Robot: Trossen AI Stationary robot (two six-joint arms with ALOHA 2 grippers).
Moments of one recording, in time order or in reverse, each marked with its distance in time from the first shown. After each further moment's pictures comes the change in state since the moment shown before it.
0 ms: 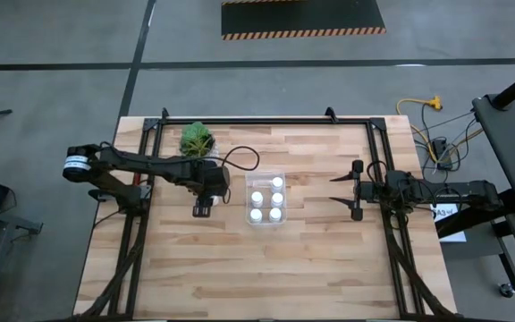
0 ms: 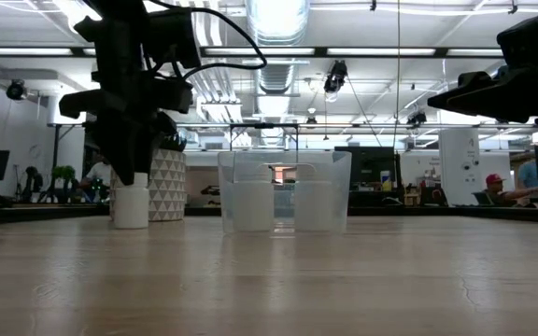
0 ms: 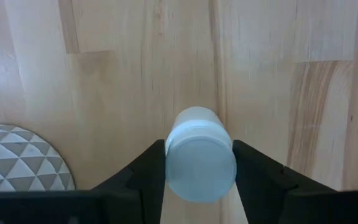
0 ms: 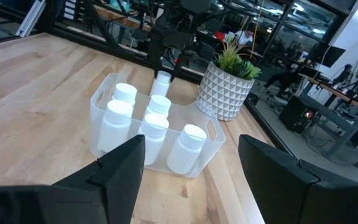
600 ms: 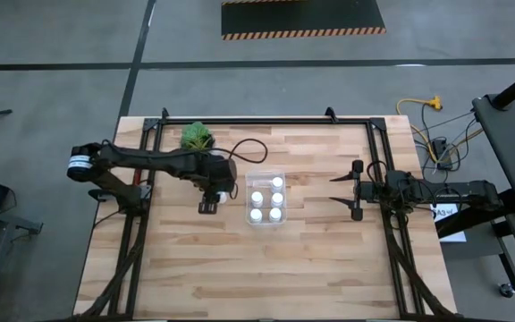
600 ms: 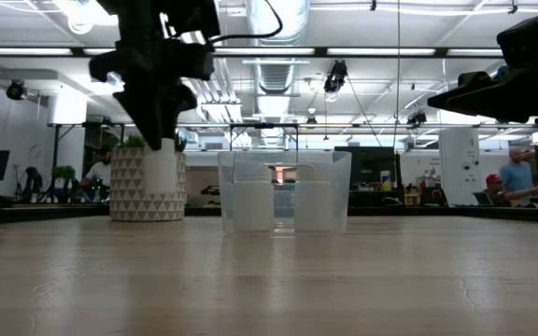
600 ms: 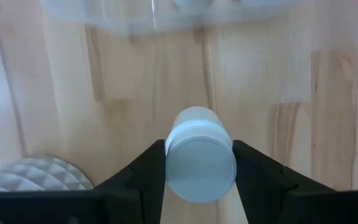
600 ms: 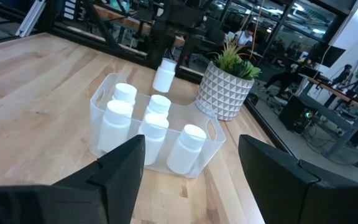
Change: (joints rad) left arm 0.000 0.041 0.208 -0.114 0.023 0.029; right arm 0.000 0.000 0.000 0.000 0.000 0.000
